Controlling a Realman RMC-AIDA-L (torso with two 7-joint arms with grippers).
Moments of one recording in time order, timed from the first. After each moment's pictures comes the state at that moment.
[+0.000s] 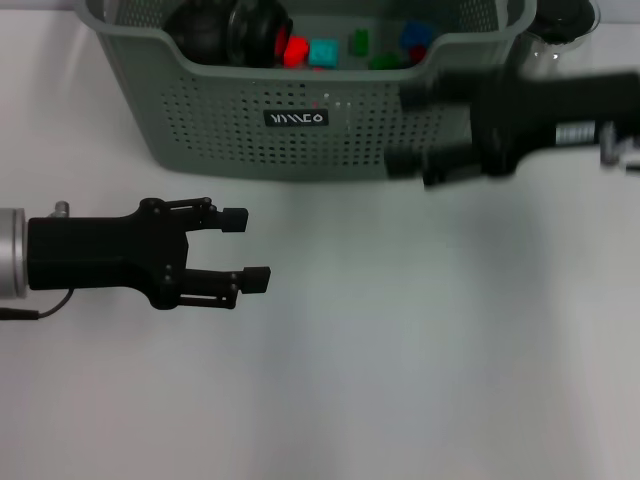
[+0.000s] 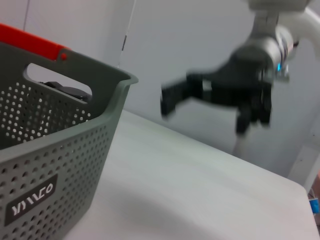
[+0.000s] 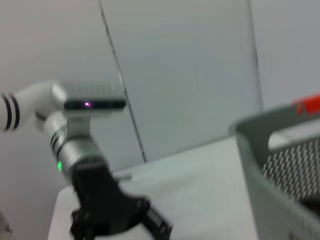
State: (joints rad) left arm -0.42 -2.17 0.56 0.91 2.16 1.86 -1.45; right arm 0.61 2.05 -0.97 -0.86 -1.83 -1.62 1.64
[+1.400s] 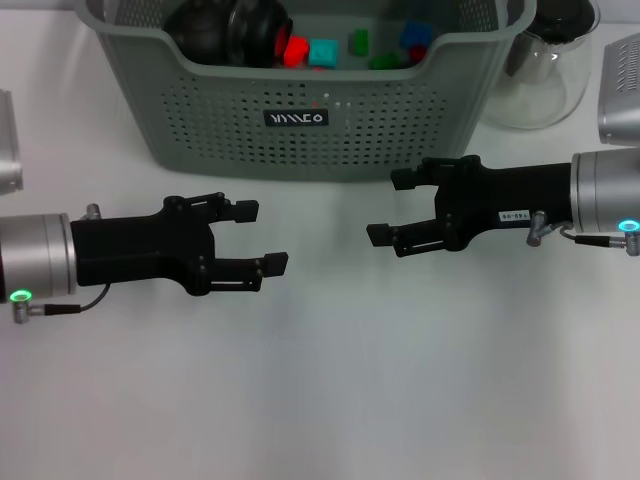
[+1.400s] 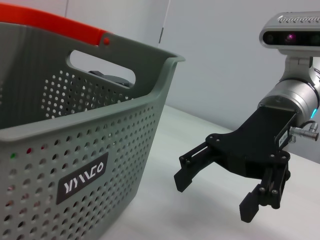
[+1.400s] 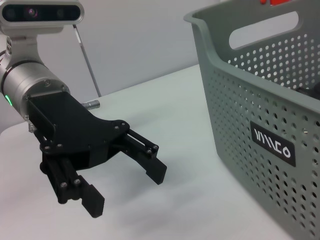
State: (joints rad) left arm -0.45 -2.17 0.56 0.72 2.16 1.63 -1.31; right arm 0.63 2.09 -0.99 -0.60 -1.95 -1.36 1.44
